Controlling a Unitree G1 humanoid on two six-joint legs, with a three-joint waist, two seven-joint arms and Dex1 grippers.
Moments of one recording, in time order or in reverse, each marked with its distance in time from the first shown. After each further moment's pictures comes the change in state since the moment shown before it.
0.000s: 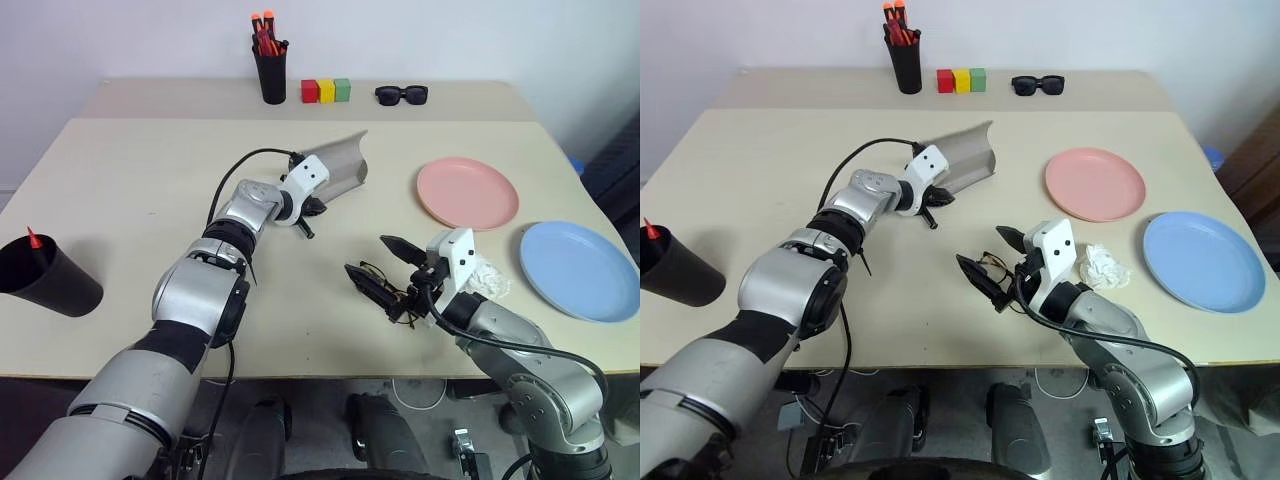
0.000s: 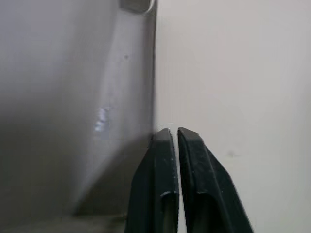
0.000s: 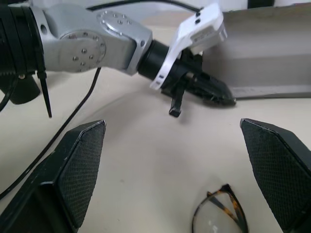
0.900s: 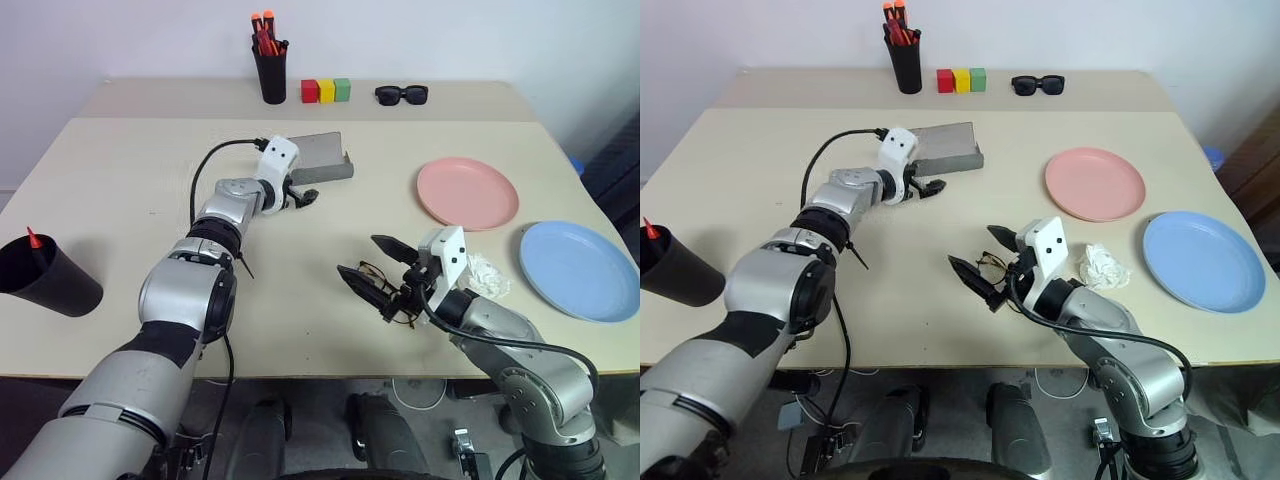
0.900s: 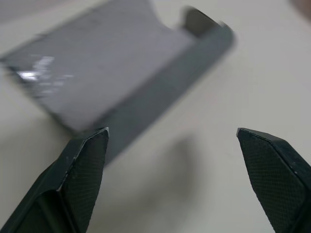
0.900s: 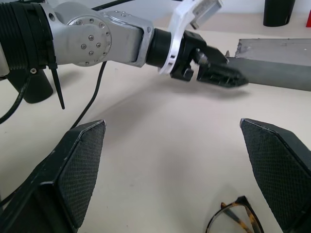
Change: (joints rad) left arm -0.015 0.045 0.175 -0.014 -0.117 0.029 0.308; right arm -0.029 0.019 0.034 0.040 -0.019 -0.025 0.034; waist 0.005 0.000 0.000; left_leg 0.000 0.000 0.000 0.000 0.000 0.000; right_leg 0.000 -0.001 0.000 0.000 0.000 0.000
